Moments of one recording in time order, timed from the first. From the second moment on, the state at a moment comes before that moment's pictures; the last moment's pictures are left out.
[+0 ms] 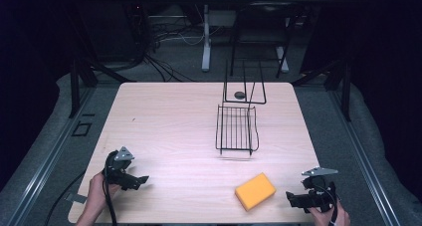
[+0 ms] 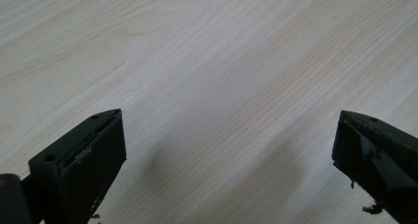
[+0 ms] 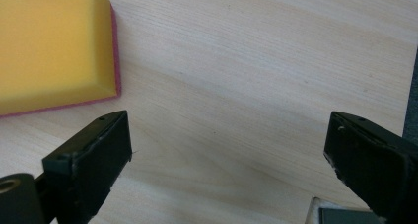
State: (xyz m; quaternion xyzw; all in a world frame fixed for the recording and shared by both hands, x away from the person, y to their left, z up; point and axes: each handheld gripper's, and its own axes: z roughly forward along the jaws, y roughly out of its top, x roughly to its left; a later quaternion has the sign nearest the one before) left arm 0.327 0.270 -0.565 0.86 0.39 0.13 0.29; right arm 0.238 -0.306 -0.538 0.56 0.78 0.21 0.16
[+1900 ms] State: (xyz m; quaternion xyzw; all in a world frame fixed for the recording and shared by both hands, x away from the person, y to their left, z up) left arm 0.328 0.268 -0.567 0.87 0.38 0.12 0.29; right arm 0.256 -0.256 -0.530 0.52 0.80 0.28 0.09
